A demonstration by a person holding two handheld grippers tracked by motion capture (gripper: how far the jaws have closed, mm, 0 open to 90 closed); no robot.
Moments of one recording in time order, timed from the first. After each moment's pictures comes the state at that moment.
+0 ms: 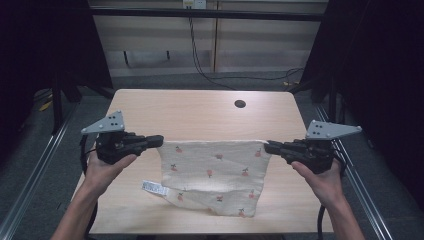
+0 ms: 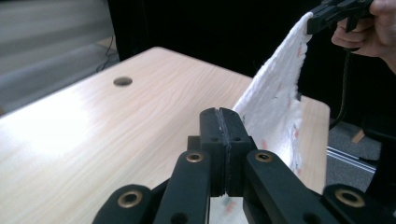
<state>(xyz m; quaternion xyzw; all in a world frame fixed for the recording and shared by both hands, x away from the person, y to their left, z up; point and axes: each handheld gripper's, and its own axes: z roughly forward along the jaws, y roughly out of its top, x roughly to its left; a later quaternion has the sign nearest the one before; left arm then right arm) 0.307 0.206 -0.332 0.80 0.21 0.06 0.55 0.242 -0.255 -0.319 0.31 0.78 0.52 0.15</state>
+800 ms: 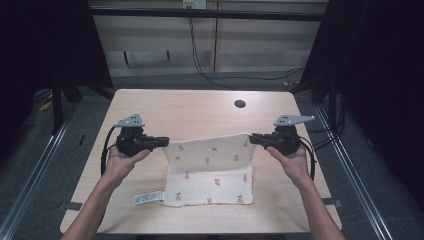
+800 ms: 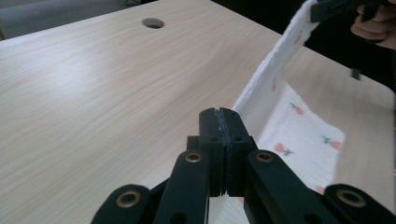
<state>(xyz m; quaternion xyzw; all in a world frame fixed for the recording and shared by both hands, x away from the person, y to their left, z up) 0.362 0.198 -0.398 0.82 0.29 0.05 0.49 0.330 -0.244 -0.397 0.37 0.78 0.48 0.12</state>
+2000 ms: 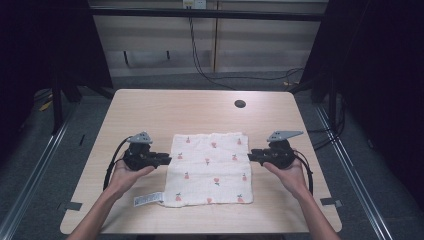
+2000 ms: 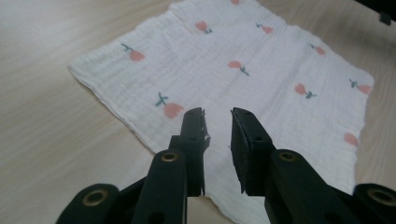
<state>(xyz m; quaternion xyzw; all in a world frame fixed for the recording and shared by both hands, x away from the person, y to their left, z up) 0.349 0.193 -0.460 0.85 0.29 0.01 0.43 0.315 -0.242 -0.448 0.39 0.82 0.42 0.10</state>
